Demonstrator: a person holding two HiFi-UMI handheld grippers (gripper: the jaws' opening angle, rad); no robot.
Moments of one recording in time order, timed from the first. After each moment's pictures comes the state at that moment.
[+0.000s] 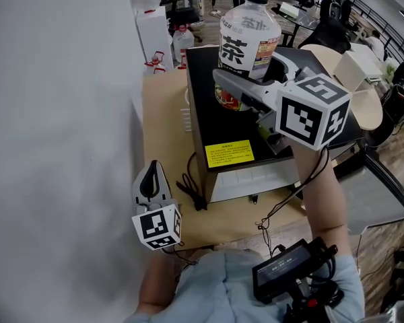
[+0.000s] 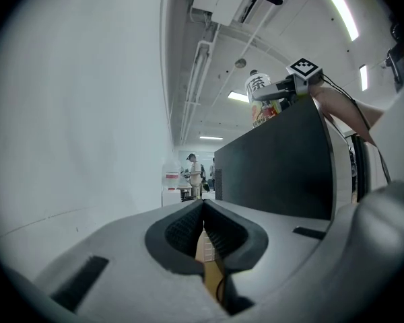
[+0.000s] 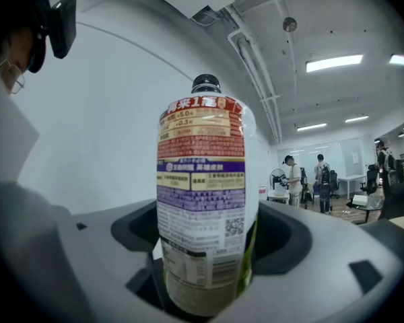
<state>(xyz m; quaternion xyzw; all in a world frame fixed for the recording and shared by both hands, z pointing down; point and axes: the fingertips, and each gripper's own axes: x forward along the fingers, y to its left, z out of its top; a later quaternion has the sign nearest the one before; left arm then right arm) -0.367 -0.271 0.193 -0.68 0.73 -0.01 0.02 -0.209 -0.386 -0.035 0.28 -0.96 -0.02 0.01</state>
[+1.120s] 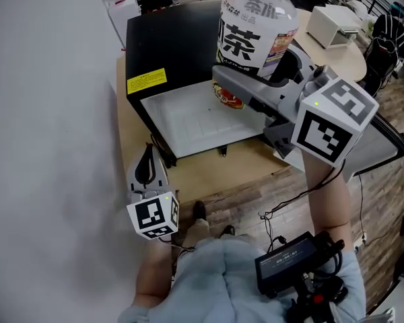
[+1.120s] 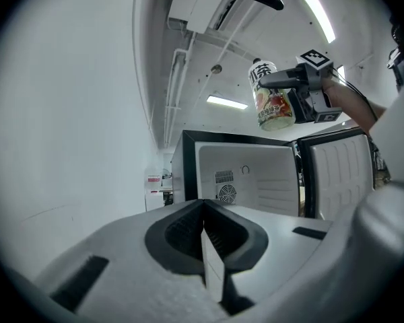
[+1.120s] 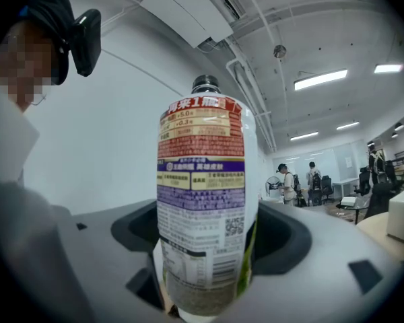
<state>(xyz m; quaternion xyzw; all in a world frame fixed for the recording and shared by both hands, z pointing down) -0.240 -0.203 0.182 -0.72 0.69 -0.03 0.04 -0.063 -0.257 -0.038 0.30 -0.95 -0.02 -0.03</state>
